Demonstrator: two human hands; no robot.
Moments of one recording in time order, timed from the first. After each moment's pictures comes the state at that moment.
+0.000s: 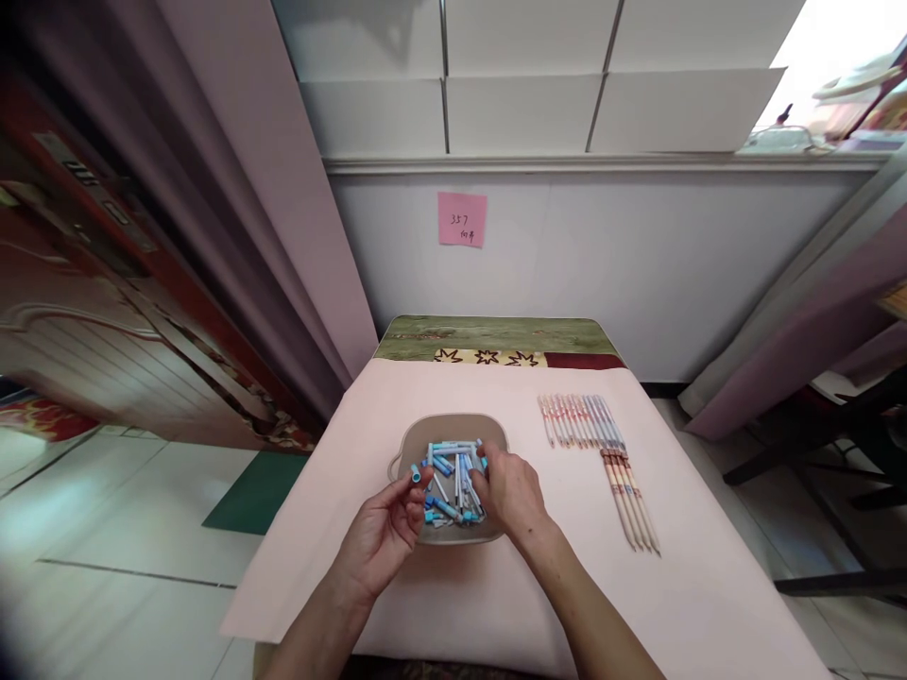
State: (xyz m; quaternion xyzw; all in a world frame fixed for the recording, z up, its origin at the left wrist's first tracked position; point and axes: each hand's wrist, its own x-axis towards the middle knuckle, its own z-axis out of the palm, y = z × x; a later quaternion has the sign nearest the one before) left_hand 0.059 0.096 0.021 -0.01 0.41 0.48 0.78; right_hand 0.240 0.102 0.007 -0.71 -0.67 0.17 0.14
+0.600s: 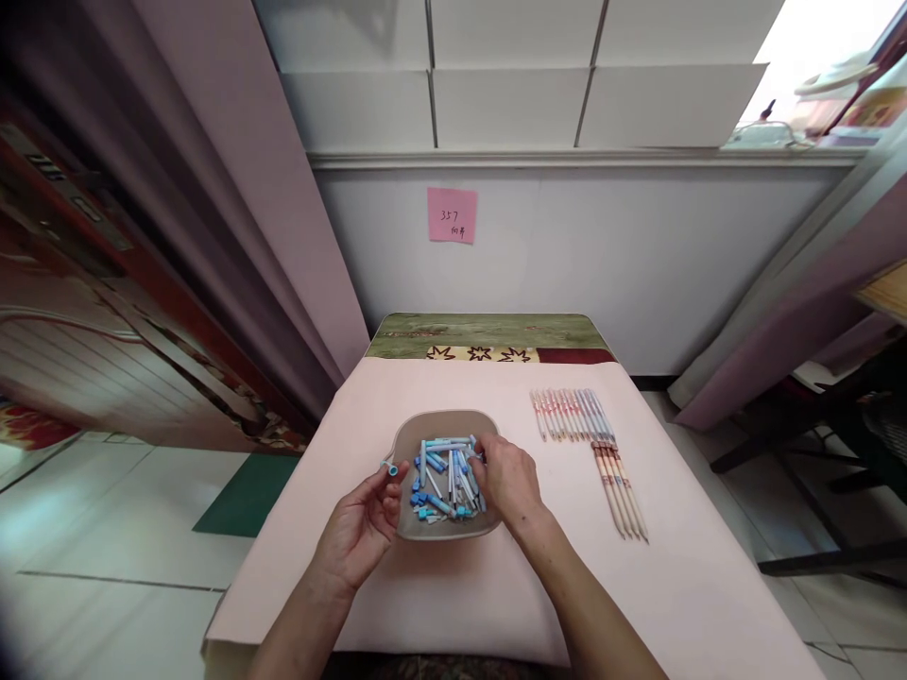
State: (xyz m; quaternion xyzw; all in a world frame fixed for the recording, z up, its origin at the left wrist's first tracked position) left_hand 0.044 0.103 0.026 -0.01 0.43 0.50 0.75; right_hand 0.247 0.107 0.012 -0.72 -0.67 0.13 0.13
